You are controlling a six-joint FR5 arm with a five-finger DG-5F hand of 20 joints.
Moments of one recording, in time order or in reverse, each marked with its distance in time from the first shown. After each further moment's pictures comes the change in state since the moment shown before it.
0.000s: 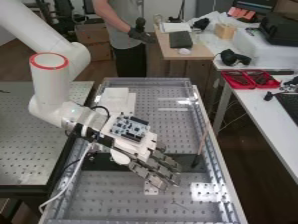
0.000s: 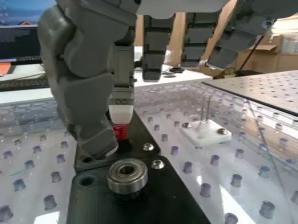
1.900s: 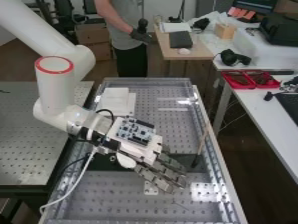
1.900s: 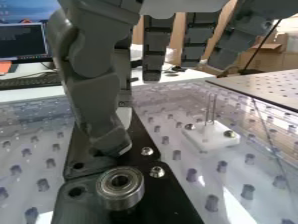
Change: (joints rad) arm -0.013 -0.039 0.050 -0.014 -0.028 -0.005
